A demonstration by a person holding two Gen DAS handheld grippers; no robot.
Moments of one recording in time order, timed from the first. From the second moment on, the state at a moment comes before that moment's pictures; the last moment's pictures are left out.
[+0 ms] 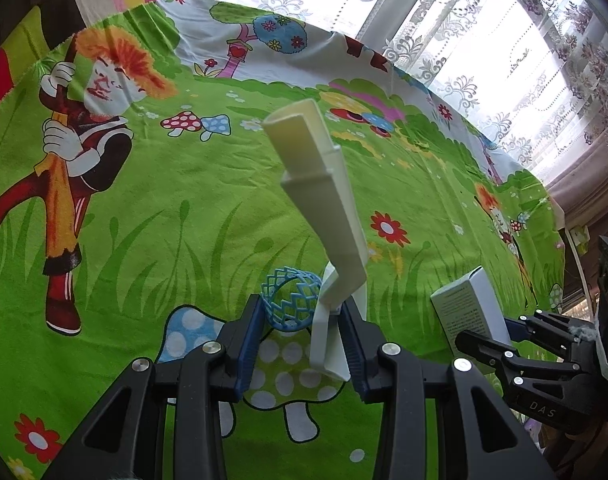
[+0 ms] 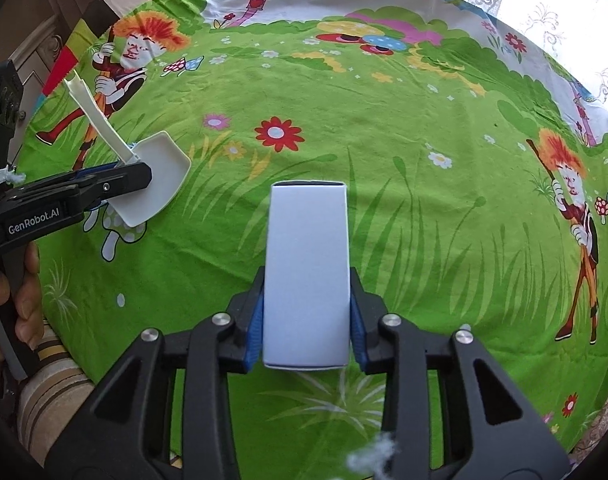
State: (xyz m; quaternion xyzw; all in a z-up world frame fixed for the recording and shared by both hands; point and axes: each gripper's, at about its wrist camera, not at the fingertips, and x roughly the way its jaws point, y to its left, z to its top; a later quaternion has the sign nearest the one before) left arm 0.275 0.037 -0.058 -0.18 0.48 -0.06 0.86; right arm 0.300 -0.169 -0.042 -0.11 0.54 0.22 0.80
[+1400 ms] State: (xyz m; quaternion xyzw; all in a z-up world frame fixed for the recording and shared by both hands) left arm 0.163 -0.130 0.037 -0.12 0.44 -0.24 0.86; right arm 0.108 -0.370 0.070 0.02 0.47 0.04 0.88
